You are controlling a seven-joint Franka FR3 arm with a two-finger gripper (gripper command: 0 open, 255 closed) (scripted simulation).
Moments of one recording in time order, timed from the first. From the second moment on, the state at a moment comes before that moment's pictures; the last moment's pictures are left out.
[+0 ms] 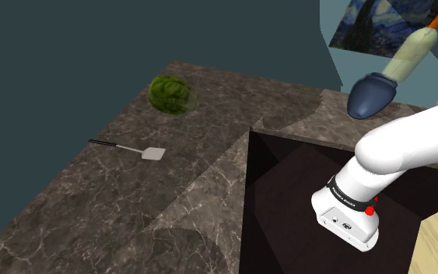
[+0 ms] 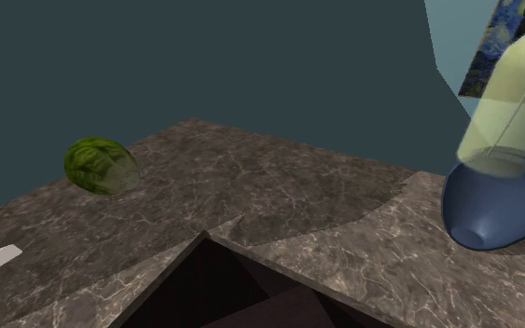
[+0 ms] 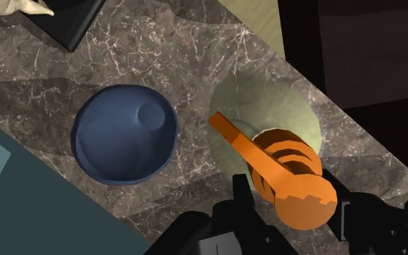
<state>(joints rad) -0.21 -0.51 -0.70 -1.69 -0.35 1.40 -0.83</state>
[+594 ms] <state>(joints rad) -0.21 -0.50 -0.82 -1.69 -0.38 1.45 -0.94</state>
